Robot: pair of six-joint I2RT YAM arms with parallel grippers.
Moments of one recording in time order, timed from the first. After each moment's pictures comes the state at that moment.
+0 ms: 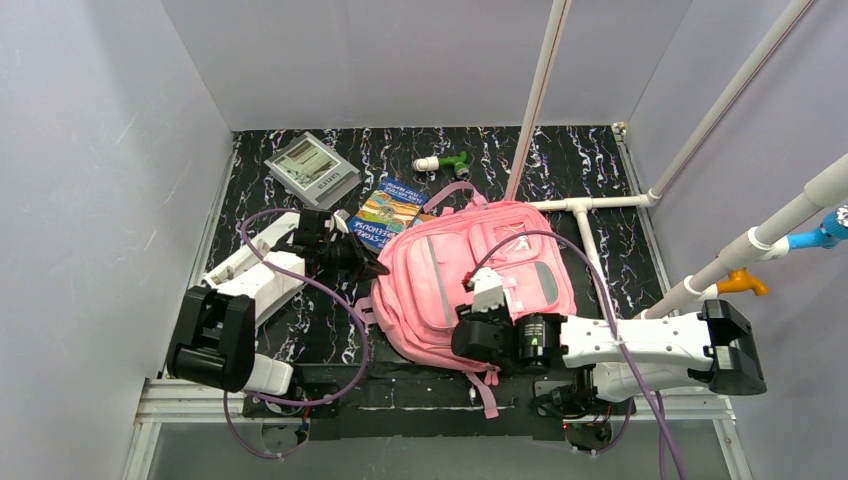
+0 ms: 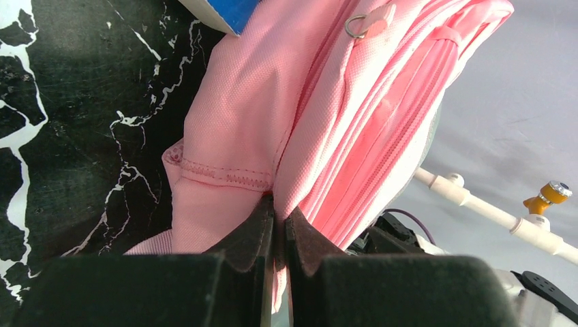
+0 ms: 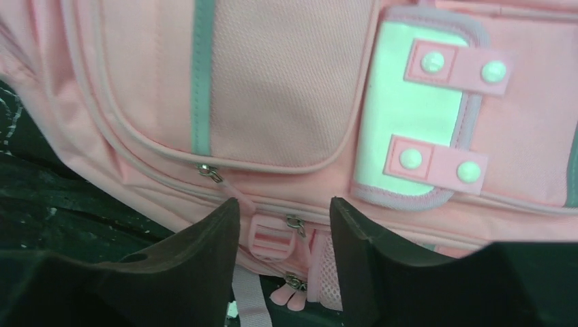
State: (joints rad) left arm -0.24 1.40 0.70 -0.22 0.63 -0.85; right arm 1.49 1.11 0.73 -0.74 0.72 0.94
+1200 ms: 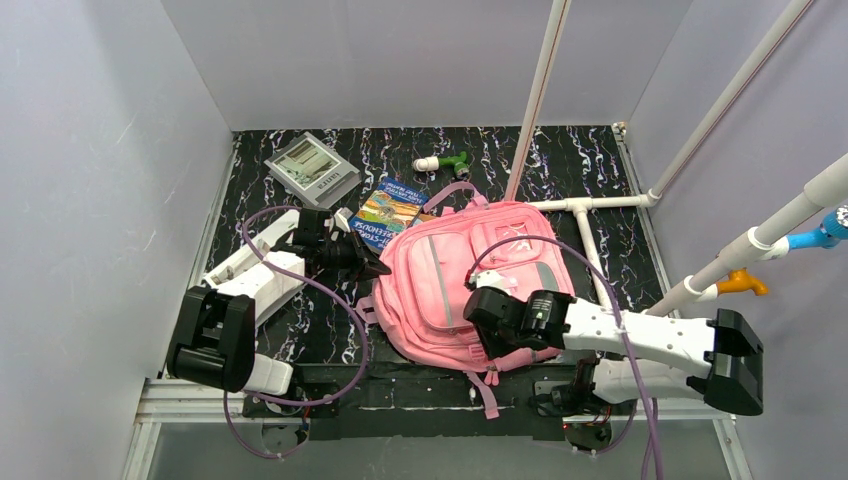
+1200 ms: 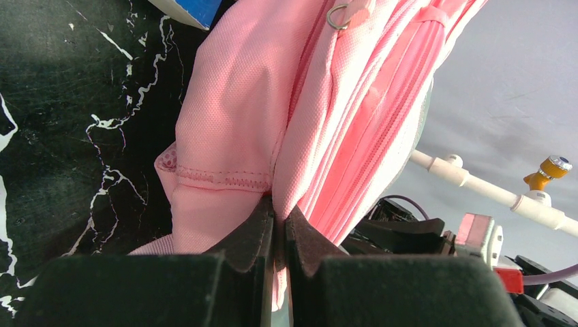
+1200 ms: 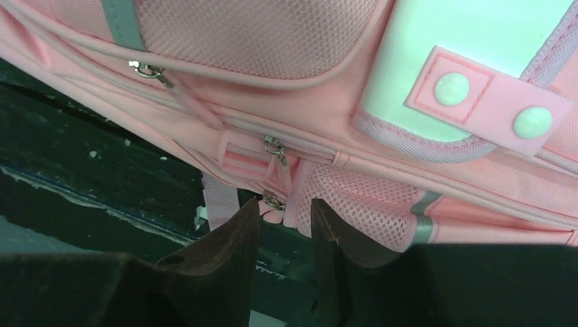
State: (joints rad) left arm -0.24 1.40 0.70 -0.20 0.69 -0.82; right arm 1.23 1.09 0.77 -0.88 0.22 0.72
